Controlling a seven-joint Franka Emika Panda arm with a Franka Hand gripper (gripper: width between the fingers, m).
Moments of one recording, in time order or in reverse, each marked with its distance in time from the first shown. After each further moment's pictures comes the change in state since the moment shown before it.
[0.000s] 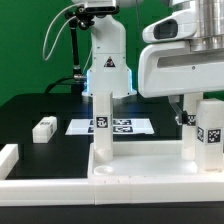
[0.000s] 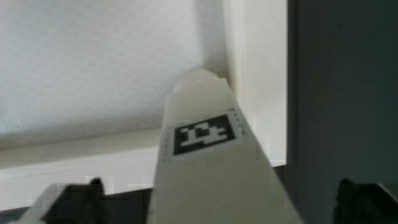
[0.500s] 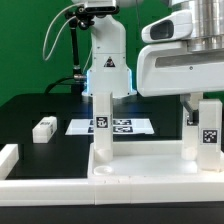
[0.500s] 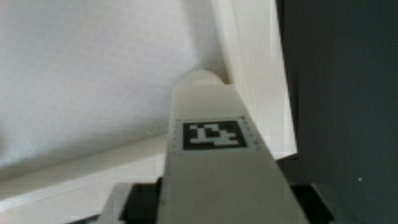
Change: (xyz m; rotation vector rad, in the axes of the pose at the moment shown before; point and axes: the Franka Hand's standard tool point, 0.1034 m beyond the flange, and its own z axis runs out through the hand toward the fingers) arm 0.001 0.001 0.000 -0.001 0.002 0.179
